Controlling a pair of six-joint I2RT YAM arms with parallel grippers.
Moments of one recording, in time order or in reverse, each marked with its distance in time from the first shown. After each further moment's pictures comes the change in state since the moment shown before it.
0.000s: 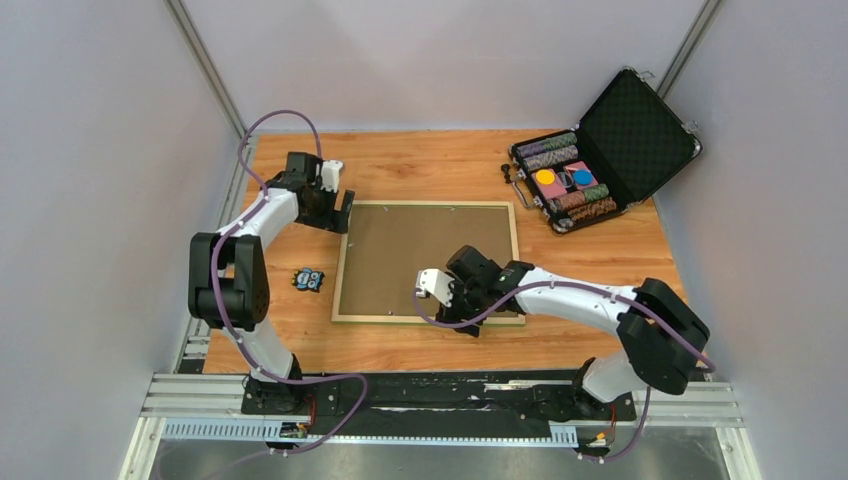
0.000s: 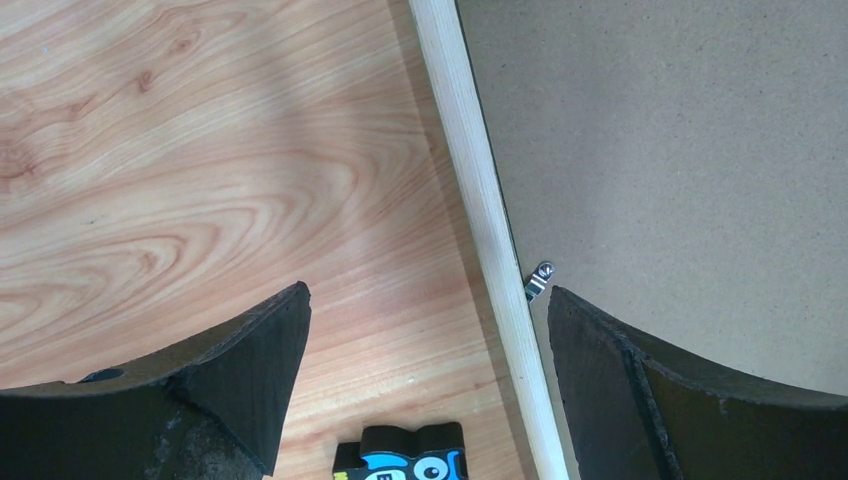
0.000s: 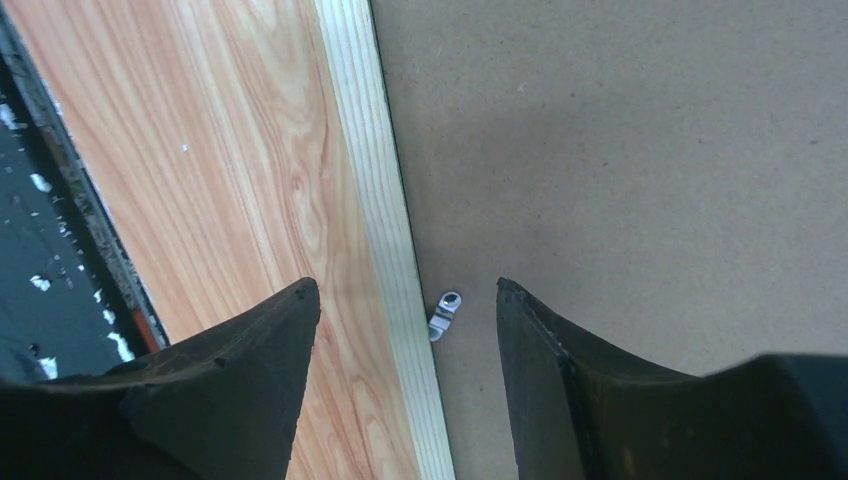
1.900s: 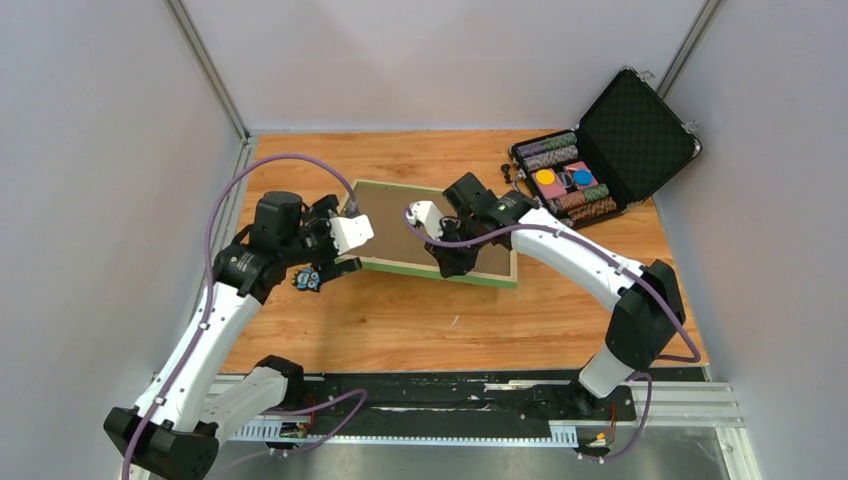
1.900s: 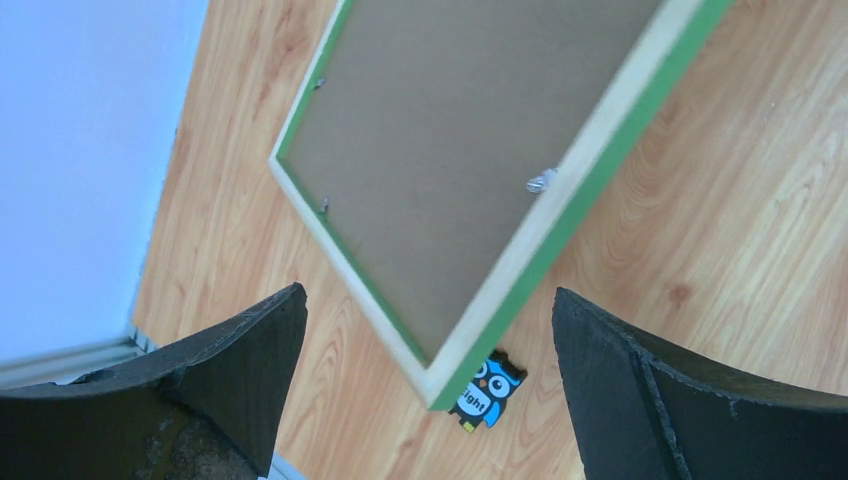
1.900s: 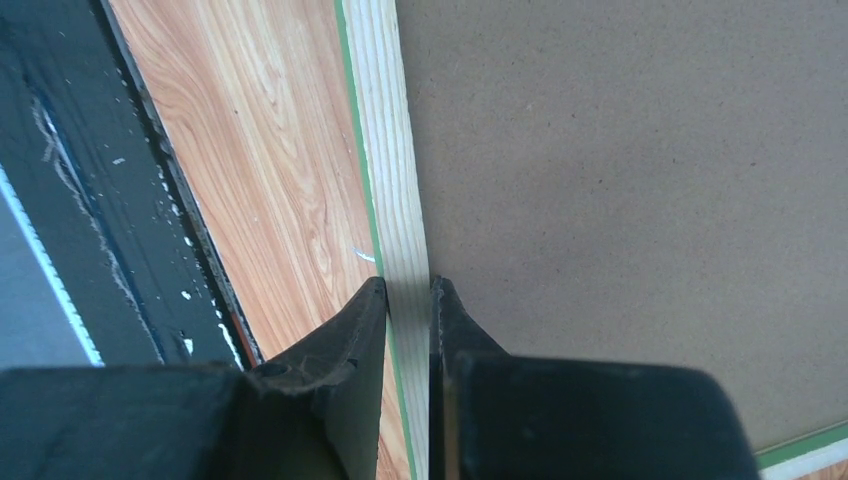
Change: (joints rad) left arm -0.248 -0.804 -0.195 -0.227 0.192 0.666; right arm -0.135 0.161 0.544 -0.382 -0.143 0.042
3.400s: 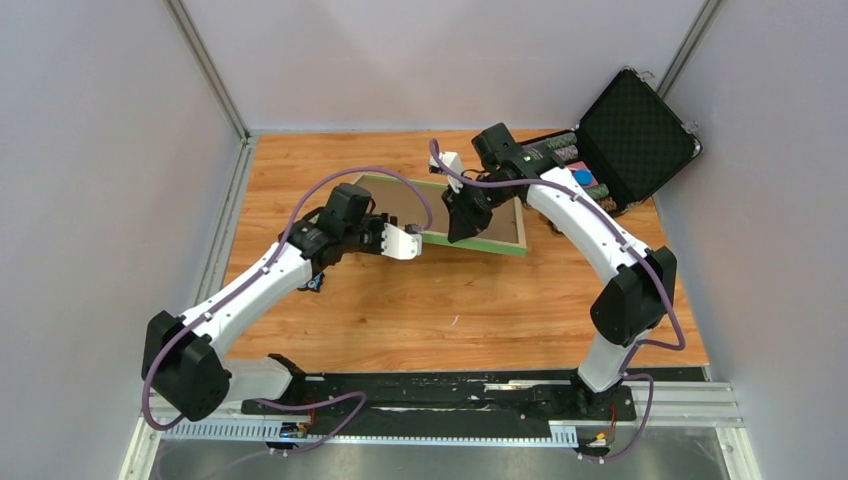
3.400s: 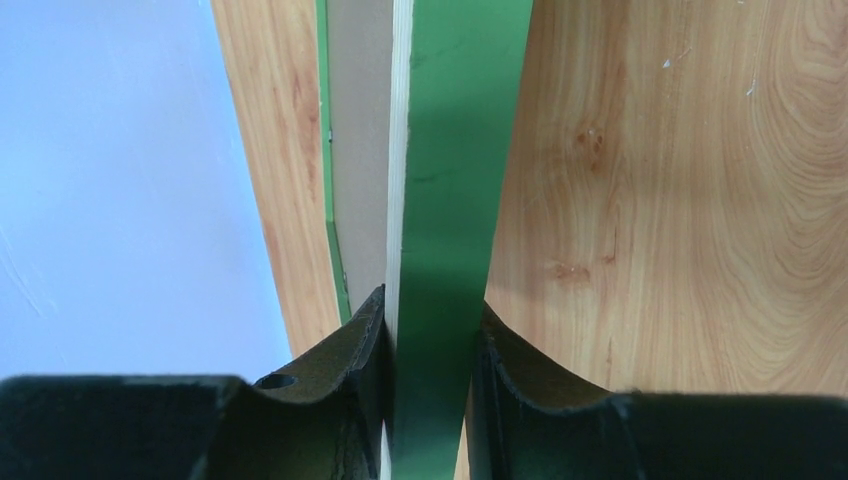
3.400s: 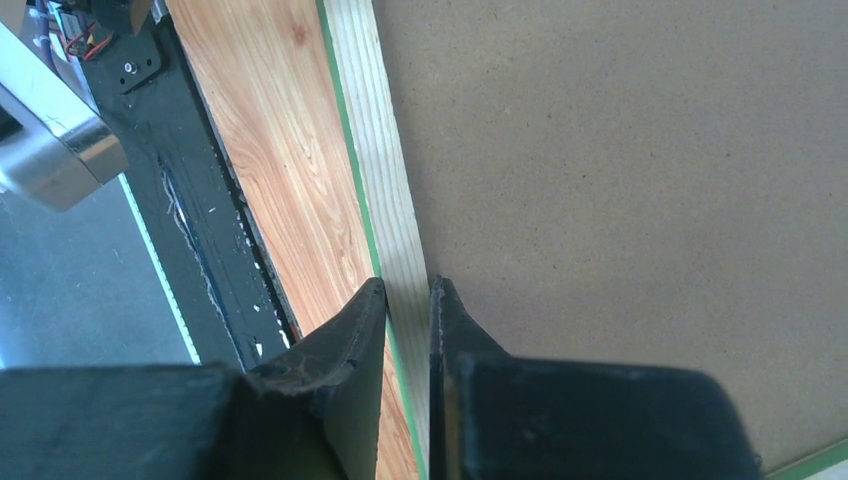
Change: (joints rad) left arm -0.249 0.330 -0.009 0.232 -0.261 0.356; right arm -0.234 0.134 0.347 -0.227 -0.257 0.023
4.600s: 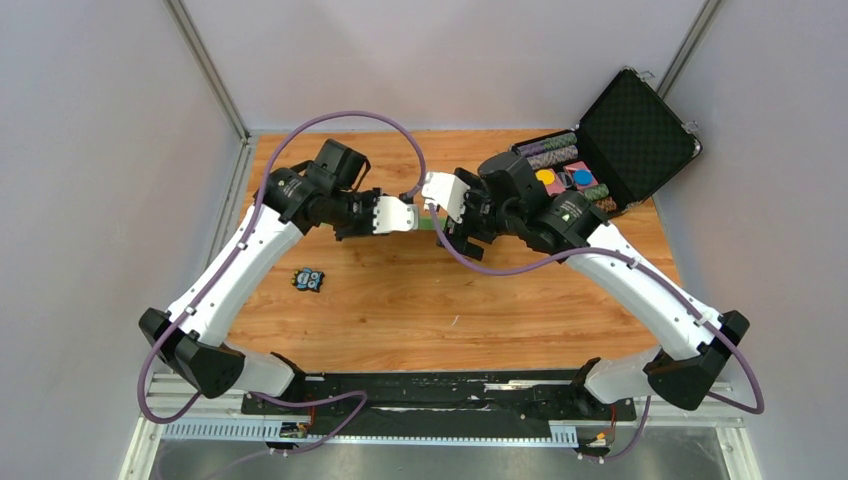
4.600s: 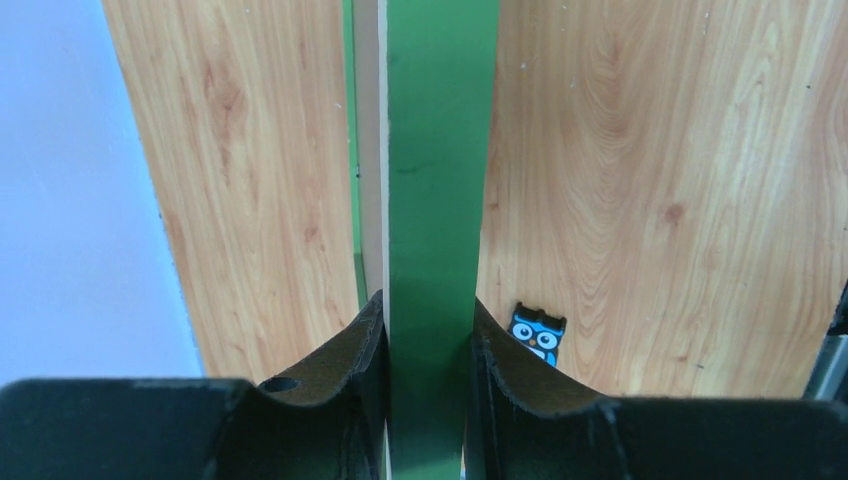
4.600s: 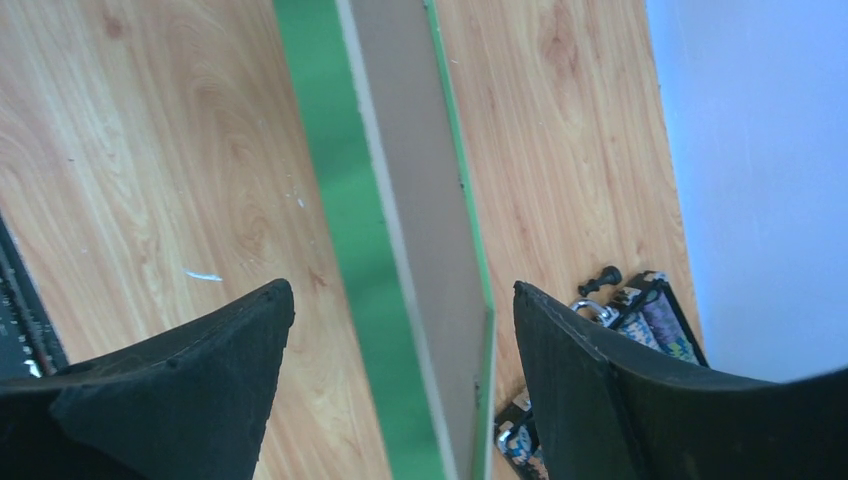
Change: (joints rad) left arm -0.002 0.127 0.566 -0.664 0.120 -0.140; right arm 0.262 -0.384 -0.177 0.215 0.503 -0.219
